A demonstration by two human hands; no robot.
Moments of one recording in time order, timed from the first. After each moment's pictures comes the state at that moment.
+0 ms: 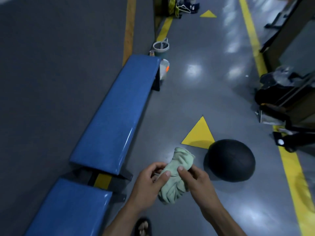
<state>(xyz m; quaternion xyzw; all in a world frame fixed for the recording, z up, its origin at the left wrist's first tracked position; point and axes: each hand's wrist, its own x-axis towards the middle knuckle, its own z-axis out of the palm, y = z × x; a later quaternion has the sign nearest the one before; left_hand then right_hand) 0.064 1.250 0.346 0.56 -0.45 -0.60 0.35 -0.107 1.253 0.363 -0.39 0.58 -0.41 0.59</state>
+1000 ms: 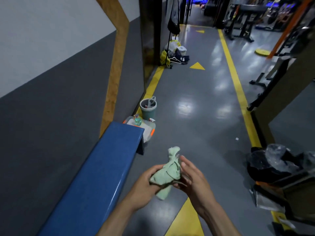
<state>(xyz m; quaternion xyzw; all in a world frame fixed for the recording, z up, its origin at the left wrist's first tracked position) -0.062 0.667 0.512 0.48 -0.55 -0.58 0.35 -0.240 0.669 0.530 -0.29 0.51 -0.45 0.67</state>
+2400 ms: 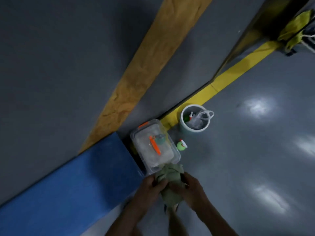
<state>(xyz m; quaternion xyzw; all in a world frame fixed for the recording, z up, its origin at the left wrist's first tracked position) -0.021 -0.044 0.262 0.66 -0.07 -0.59 0.46 -0.157 -0.153 0.278 -0.57 0.51 0.01 0.65</state>
